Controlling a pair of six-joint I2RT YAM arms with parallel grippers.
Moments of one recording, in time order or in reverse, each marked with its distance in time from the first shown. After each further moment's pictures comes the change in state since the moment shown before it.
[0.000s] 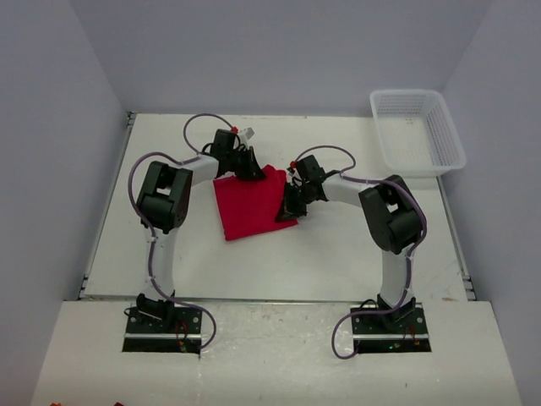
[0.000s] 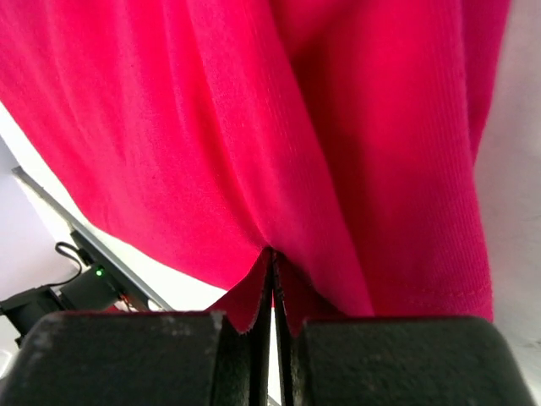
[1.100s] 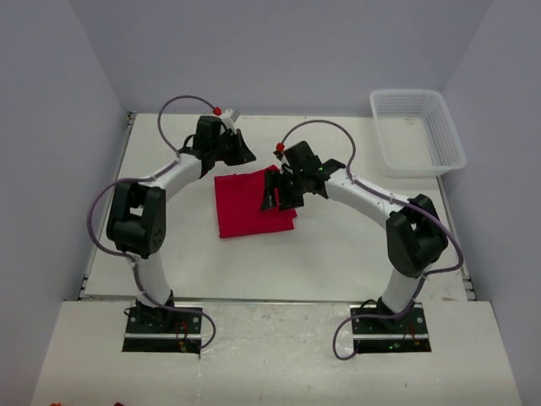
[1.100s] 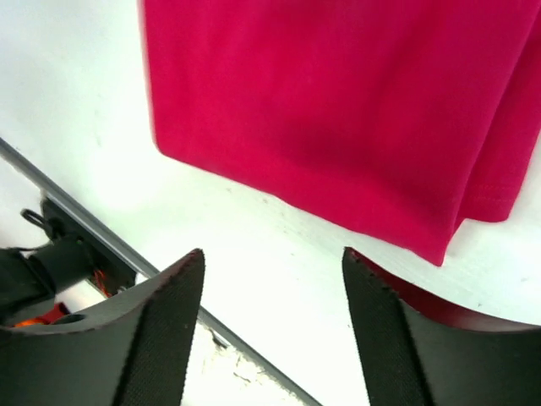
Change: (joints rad) left arm 0.011 -0.294 -0.138 0.013 -0.097 -0.010; right arm 0.131 -0.236 0.058 -0.181 0.174 -0.109
